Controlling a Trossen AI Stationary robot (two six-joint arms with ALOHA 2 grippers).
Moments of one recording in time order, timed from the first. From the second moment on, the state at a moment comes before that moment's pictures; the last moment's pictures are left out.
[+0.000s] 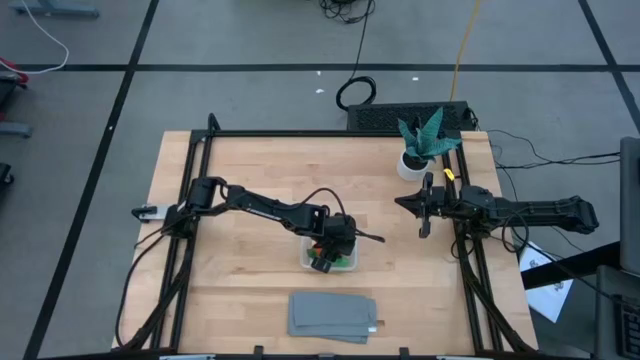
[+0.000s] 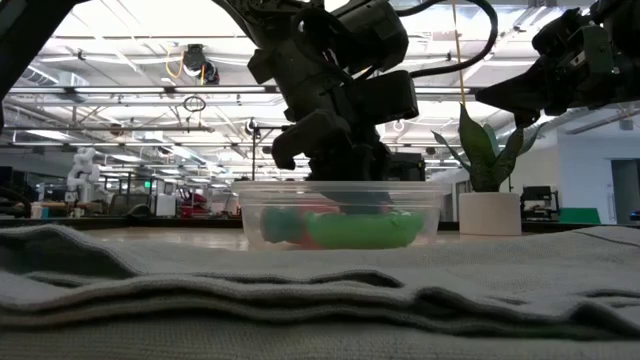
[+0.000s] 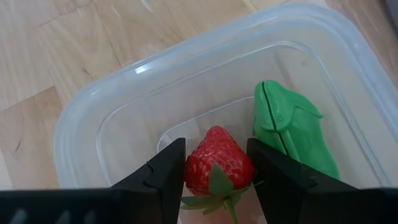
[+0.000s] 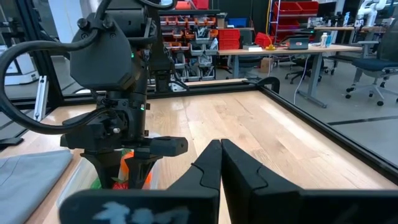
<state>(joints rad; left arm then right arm) -0.09 2.15 1.53 -0.42 0.13 0.34 -0.06 0.29 0.06 0.17 0.10 0.05</state>
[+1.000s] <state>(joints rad) -0.10 2.09 1.53 -0.47 0.06 0.32 -0.06 0.29 0.06 0.17 0.10 0.05</state>
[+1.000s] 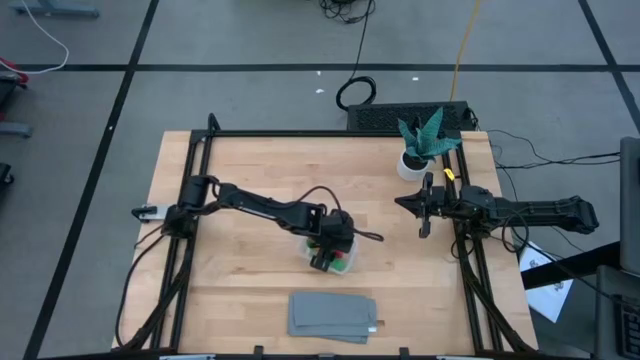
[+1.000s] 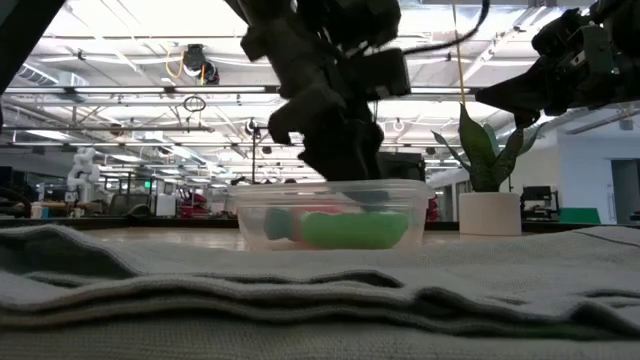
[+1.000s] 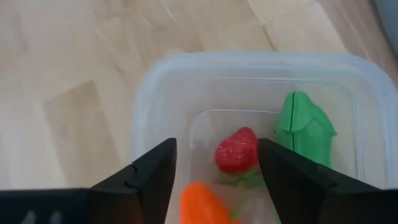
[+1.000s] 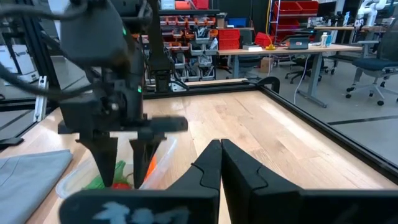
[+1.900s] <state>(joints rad) -0.02 1.98 1.53 -0.55 -0.05 0.37 -0.06 0.29 0.06 0.16 0.10 0.04</state>
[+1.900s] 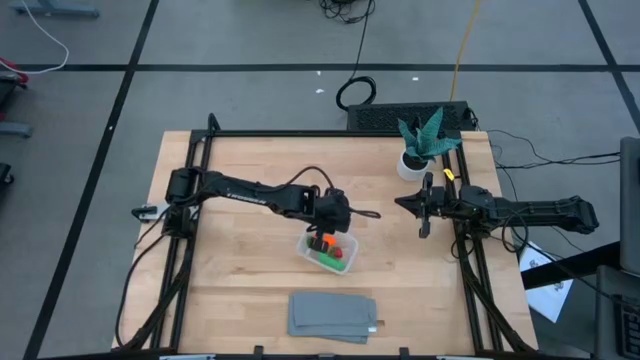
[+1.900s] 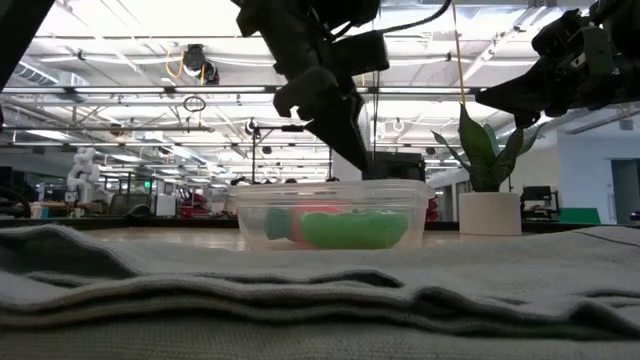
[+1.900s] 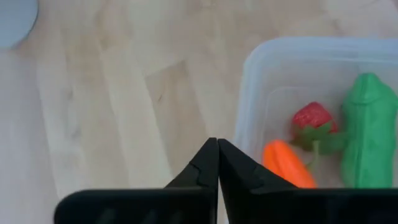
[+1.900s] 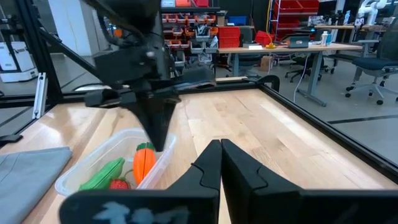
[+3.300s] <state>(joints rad) -0.04 1.98 1.39 -0.57 -0.08 0.17 -0.06 0.29 0.06 0.16 0.10 0.04</state>
